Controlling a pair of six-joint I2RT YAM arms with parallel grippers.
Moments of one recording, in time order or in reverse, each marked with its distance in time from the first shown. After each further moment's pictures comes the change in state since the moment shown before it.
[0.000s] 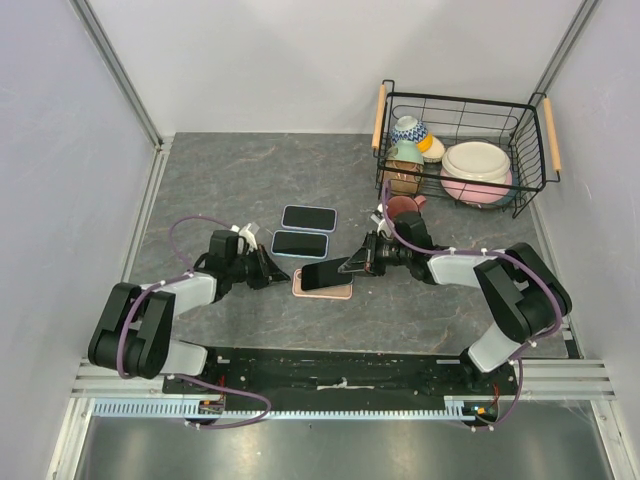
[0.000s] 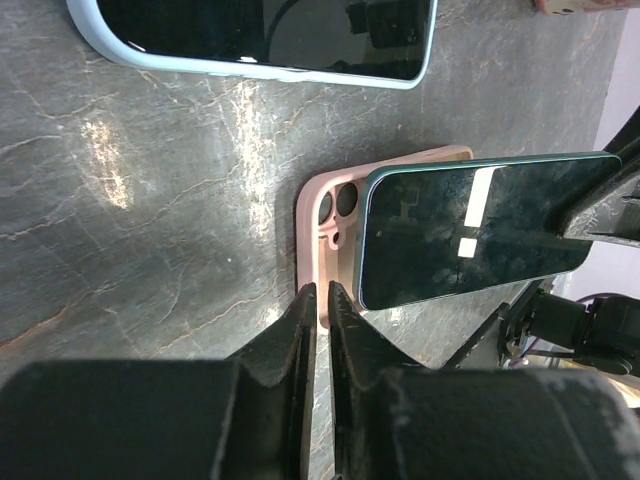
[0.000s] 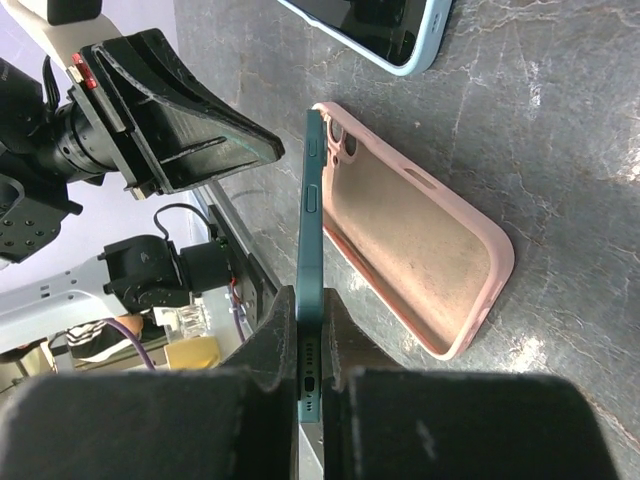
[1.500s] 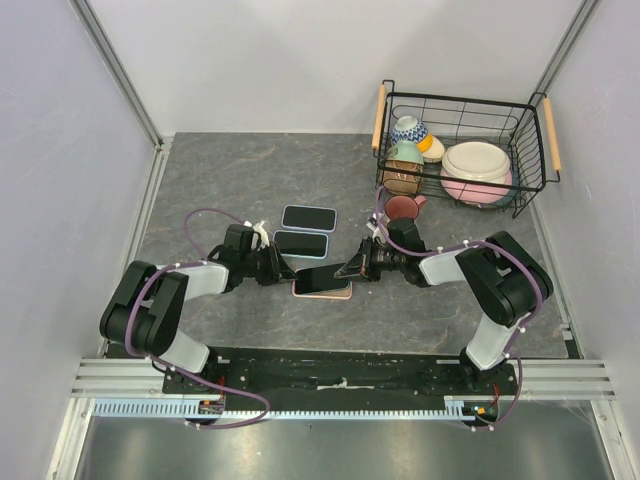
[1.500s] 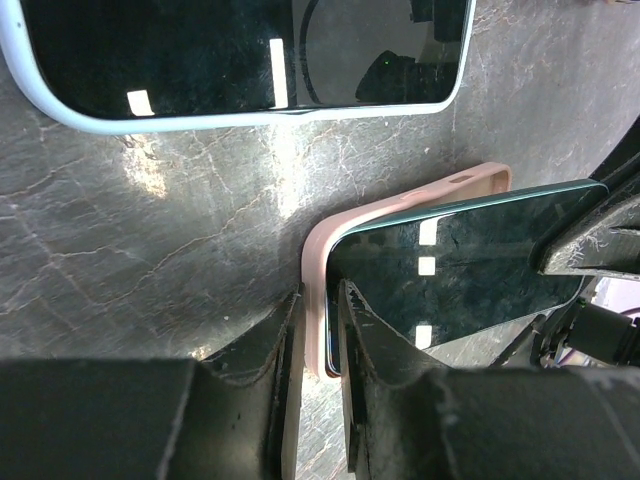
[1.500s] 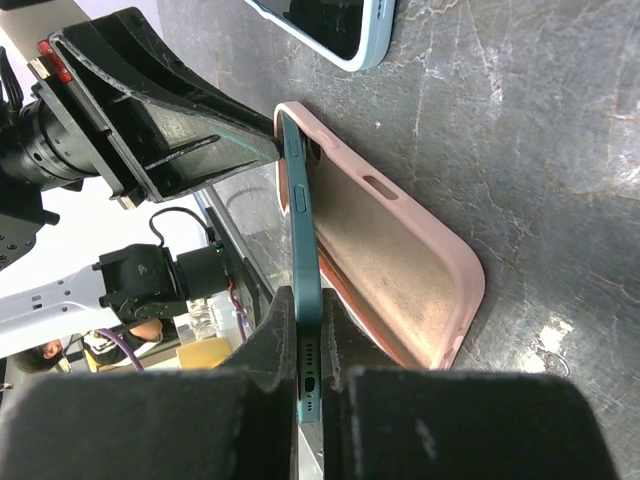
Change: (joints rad) left arm -0.089 0.145 0.089 0.000 -0.084 0.018; right arm 0.032 0.130 -0.015 0.121 0.010 0.069
